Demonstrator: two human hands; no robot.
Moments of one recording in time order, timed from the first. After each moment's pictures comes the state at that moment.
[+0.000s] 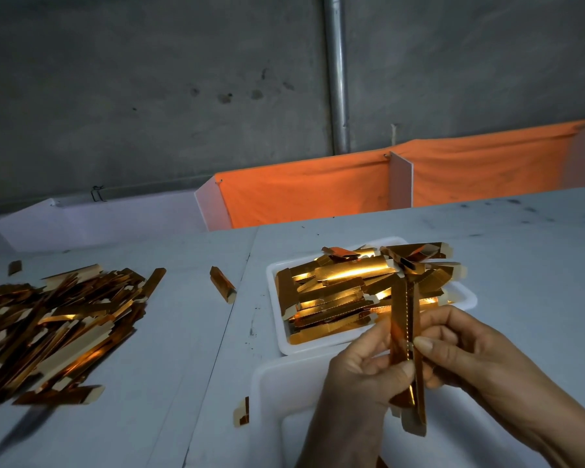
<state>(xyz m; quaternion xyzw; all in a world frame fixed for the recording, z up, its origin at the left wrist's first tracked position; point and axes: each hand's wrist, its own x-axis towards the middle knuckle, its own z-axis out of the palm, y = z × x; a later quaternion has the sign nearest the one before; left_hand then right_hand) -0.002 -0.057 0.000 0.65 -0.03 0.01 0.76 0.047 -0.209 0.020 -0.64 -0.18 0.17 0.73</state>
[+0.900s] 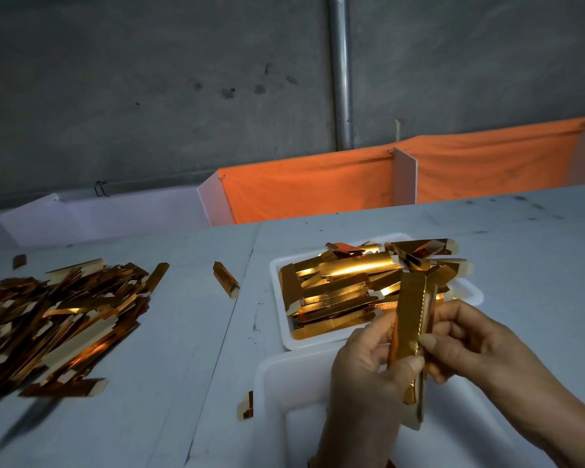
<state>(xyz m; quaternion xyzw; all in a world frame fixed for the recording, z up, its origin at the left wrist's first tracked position) -0.008 -0.064 0.005 0.73 0.02 0.07 0.68 0.043 -0.205 0.022 -0.69 -0.19 0.10 0.69</state>
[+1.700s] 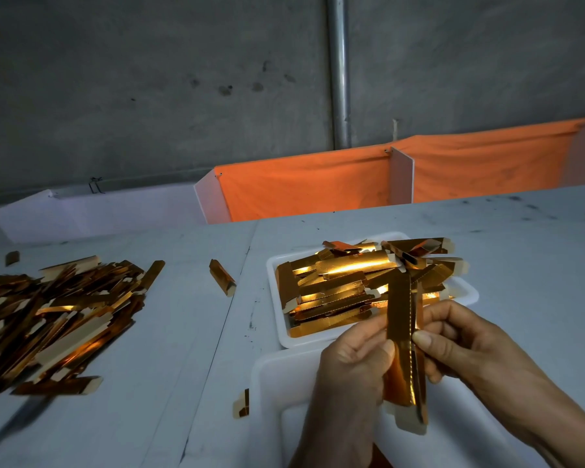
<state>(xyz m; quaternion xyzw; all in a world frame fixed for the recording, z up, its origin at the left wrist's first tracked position) -0.010 -0.055 0.011 0.65 0.08 0.02 0.75 0.044 -0.203 0.019 -0.68 -0.18 0.12 0.70</state>
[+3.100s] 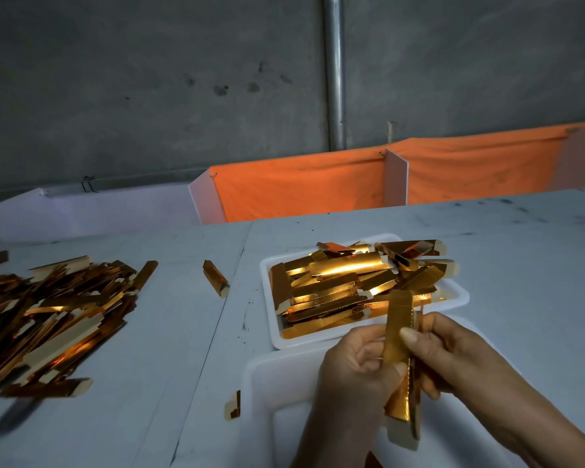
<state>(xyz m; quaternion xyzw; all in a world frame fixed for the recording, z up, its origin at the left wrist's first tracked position) -0.011 -0.062 0.016 0.73 0.07 0.02 0.68 0.043 -0.200 0.014 -0.74 -0.14 0.13 0.65</state>
